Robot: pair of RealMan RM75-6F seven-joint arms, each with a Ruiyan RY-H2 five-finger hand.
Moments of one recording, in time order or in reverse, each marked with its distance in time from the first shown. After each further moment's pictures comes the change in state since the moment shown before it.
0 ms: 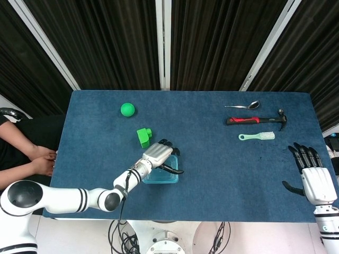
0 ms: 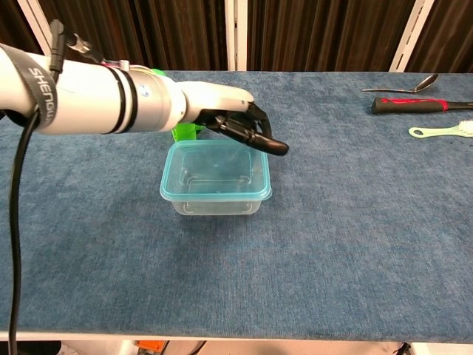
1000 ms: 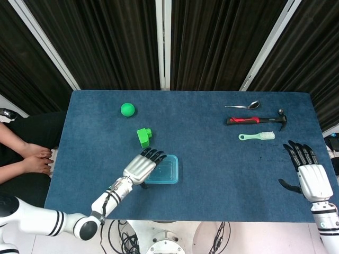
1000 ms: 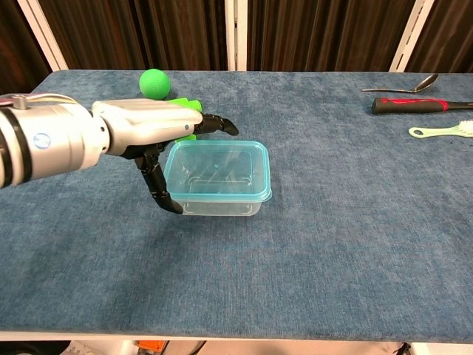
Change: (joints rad) left arm 0.210 0.077 0.151 -0.276 0.217 0.322 0.198; right arm 0.024 -0.017 0.003 0.049 -0.030 -0.010 0.055
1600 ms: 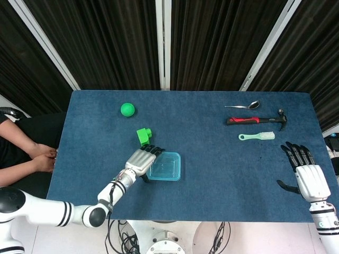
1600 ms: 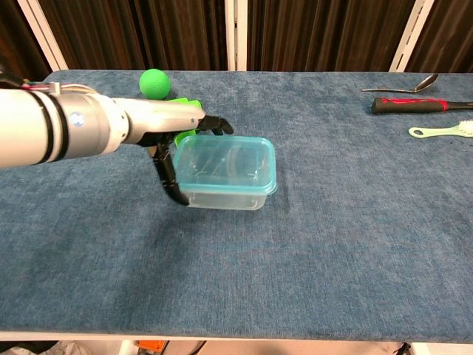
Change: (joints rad) left arm -0.081 -0.014 -0.079 0.081 -0.226 -0.111 -0.009; right arm 0.014 -0.013 -0.011 0.014 -0.022 -0.019 0.019
